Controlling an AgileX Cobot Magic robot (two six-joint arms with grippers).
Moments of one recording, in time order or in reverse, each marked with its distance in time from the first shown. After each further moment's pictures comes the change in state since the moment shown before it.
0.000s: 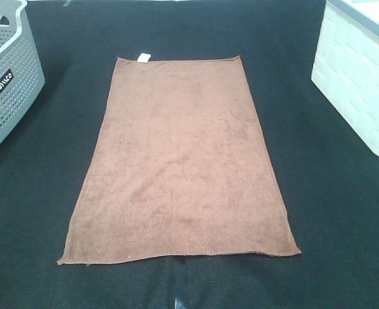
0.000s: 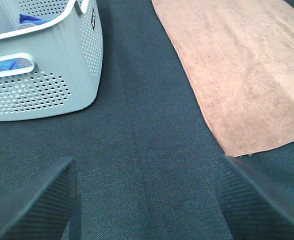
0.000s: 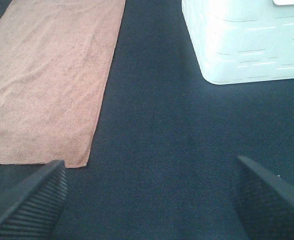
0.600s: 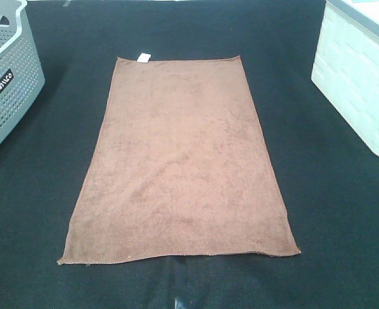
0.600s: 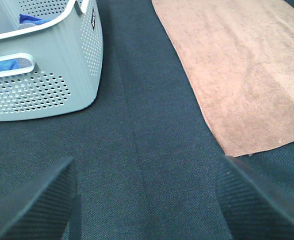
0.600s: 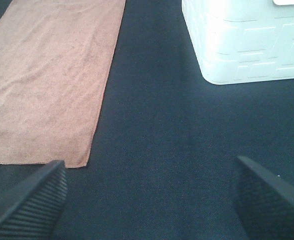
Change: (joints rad) left arm 0.000 0.000 0.000 0.000 0.000 0.000; right arm 0.000 0.000 0.000 0.000 0.000 0.000
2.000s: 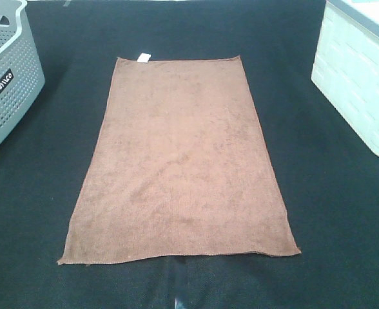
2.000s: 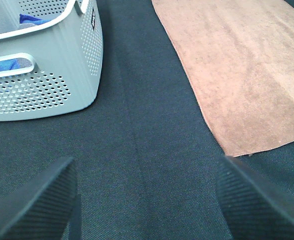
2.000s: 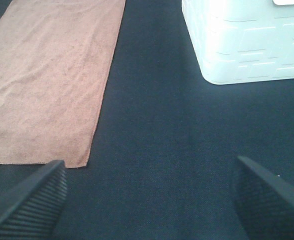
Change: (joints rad) left arm 0.000 0.000 0.000 0.000 0.000 0.000; right arm 0.000 0.000 0.000 0.000 0.000 0.000
